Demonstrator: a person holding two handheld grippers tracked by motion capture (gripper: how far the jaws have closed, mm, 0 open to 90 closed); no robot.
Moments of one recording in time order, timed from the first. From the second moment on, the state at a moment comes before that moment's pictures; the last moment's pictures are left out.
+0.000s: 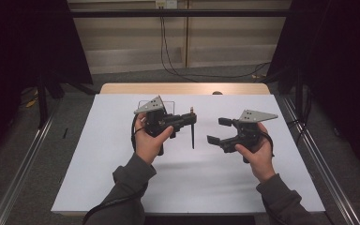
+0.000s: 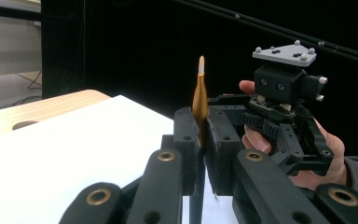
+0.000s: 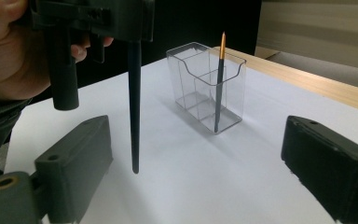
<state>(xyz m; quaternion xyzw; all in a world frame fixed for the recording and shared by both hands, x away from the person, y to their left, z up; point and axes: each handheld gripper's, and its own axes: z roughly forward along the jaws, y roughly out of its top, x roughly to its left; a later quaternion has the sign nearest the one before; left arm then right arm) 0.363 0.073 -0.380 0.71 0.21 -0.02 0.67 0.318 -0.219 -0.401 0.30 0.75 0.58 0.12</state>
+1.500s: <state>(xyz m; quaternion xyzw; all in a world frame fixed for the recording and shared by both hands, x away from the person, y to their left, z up) 0.362 0.075 -0.384 0.72 0.21 -0.02 0.67 0.298 -0.262 -0.416 0.33 0.74 0.56 0.15</state>
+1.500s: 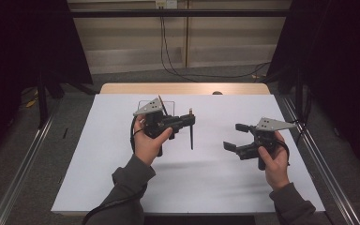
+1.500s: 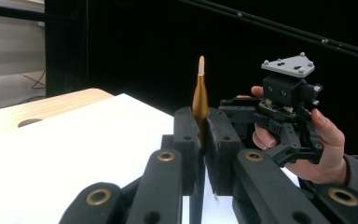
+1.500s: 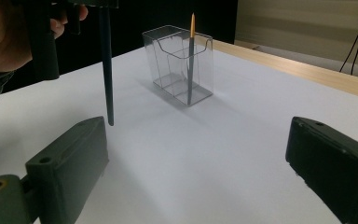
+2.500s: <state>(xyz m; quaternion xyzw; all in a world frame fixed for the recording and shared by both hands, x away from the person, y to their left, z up) 0.361 0.081 -0.386 0.71 0.21 -0.01 0.67 0.284 -0.280 -0.423 0.32 0.73 0.59 0.16</state>
